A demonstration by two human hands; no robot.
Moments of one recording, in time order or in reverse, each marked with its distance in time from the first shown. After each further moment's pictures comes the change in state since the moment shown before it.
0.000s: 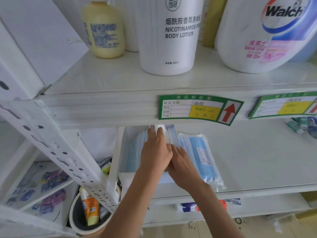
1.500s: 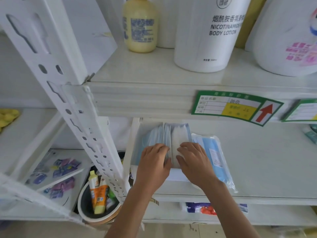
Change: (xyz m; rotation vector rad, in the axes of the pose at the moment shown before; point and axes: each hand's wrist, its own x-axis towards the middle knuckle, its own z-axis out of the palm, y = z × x) left_hand -0.042 -0.082 0.022 -0.048 0.081 0.225; right_hand 0.001 0.010 0.003 -0.302 0.096 -0.029
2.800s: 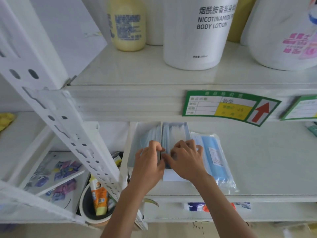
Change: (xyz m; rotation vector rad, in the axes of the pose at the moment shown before) left_hand 0.001 -0.006 -0.008 -0.205 -0.015 -0.110; right_hand 0.024 -0.020 0.010 -0.119 -0.237 0.182
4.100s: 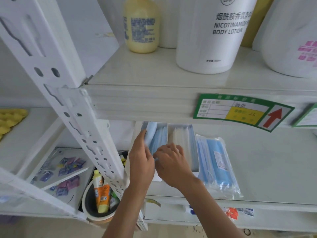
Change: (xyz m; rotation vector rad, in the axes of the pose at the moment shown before) left_hand 0.004 0.004 -0.019 -0.142 0.418 -0.156; right_hand -0.010 -0.052 -0.007 0.111 -0.013 -0.330
